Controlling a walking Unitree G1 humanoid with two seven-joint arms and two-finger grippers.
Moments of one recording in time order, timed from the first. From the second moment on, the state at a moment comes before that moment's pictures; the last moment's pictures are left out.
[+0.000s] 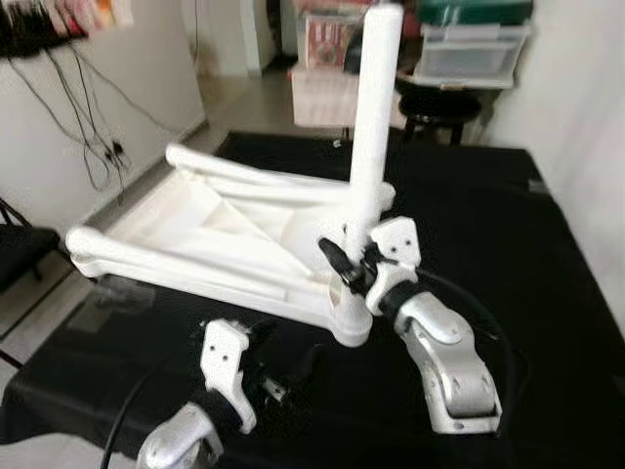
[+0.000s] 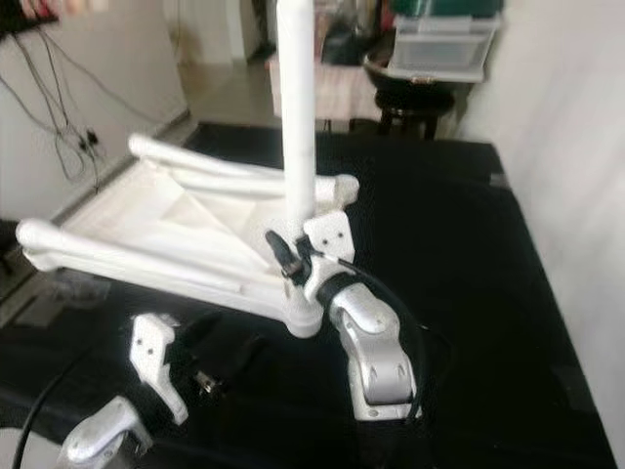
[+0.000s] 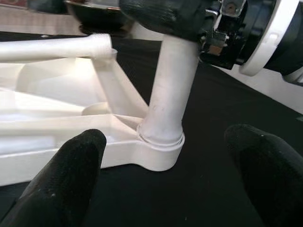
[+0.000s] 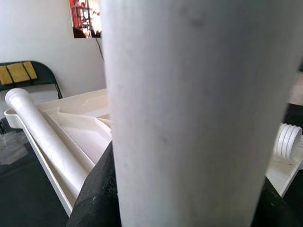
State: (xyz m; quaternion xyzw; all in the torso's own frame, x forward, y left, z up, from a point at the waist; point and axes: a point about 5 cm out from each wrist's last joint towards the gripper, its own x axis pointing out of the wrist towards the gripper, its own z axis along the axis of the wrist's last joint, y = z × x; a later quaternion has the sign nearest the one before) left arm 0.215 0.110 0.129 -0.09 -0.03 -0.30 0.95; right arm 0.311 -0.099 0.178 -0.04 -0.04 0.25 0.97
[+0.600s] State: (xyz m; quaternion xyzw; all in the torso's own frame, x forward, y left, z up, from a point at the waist) left arm 0.221 0.114 0.128 -0.09 -0.03 -0.29 0.95; right arm 0.337 -0.094 0.212 -0.04 -0.04 0.45 0.89
